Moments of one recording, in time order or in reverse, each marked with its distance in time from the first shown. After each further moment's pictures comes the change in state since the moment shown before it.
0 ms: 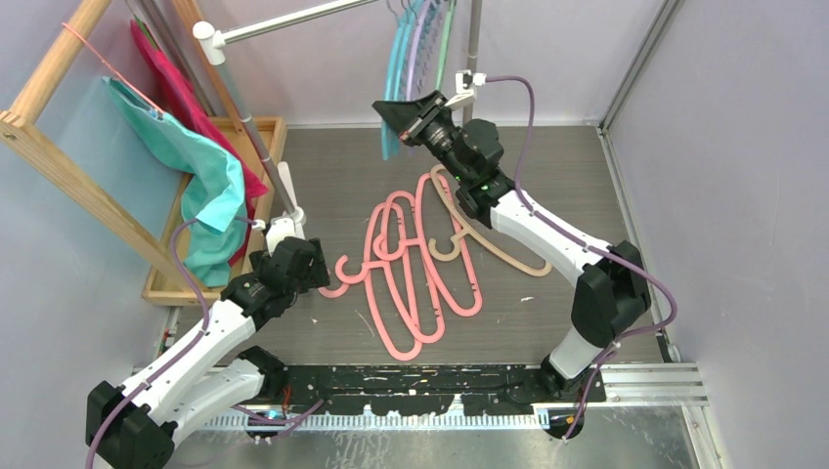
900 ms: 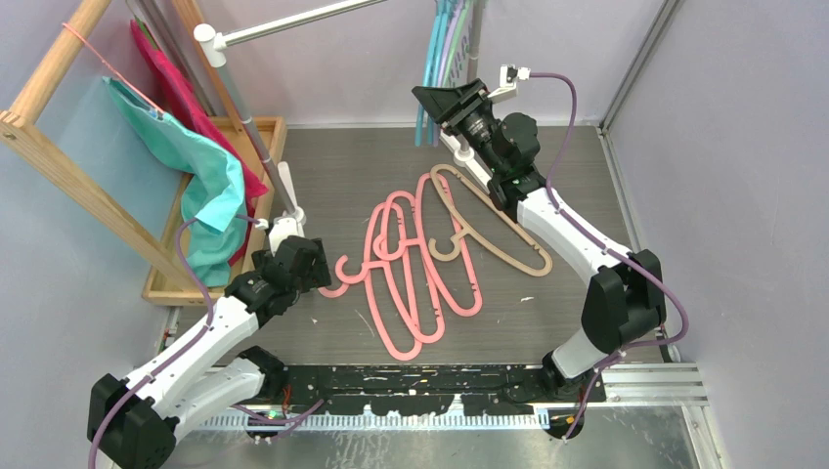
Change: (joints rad) left arm 0.000 0.033 0.000 0.013 0.000 0.000; right arm -0.205 -0.080 -0.100 0.030 -0.079 0.064
